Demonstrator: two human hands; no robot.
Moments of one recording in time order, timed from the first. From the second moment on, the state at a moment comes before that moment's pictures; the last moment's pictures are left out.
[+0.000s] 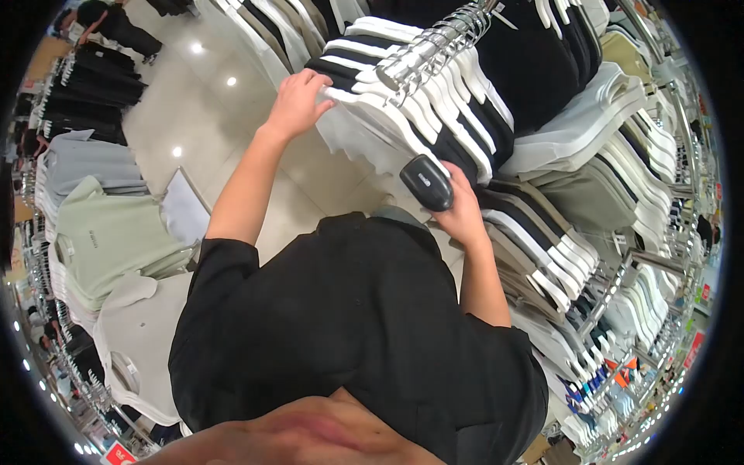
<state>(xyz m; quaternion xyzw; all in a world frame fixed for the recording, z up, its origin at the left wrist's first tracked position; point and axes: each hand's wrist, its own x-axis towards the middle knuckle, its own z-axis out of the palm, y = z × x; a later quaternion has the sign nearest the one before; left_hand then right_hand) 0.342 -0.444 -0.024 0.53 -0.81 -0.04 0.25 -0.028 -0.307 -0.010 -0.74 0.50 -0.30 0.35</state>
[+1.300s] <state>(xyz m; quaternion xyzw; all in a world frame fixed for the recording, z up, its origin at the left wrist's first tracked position) 0.496 -0.474 0.036 0.18 -0.89 -0.24 0.34 0.159 -0.230 0.070 -0.62 0.66 -0.33 0.25</state>
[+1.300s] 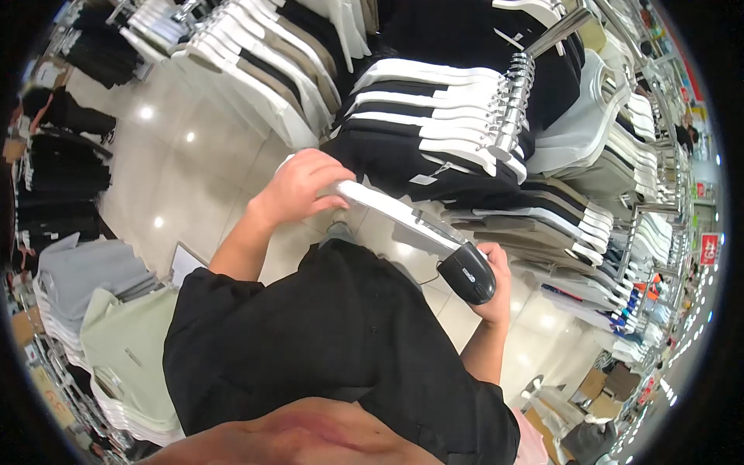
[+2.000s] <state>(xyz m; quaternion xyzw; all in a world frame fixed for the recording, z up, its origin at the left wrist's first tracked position) 0.482 -0.266 0.113 0.30 -0.86 -0.03 0.41 0.111 -0.024 0.066 -0.49 0.55 -0.64 0.22</state>
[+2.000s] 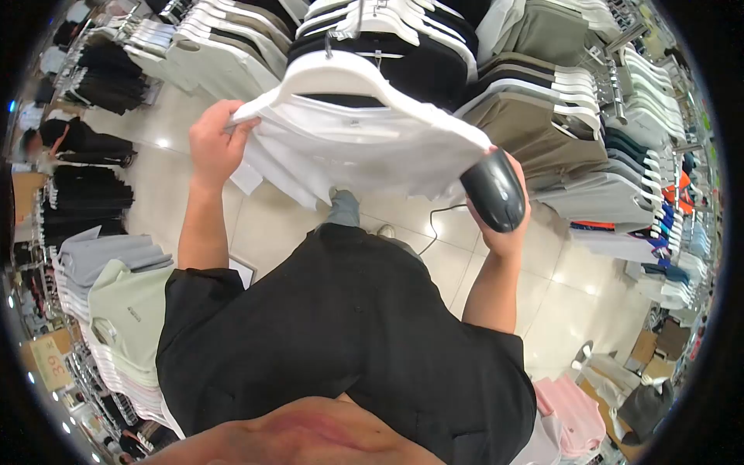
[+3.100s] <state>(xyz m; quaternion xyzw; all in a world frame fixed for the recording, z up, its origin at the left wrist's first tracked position) 0.505 -0.274 0.234 0.33 -0.79 -0.04 0.52 0.263 -0.137 0.090 -0.72 0.54 -0.43 -0.01</state>
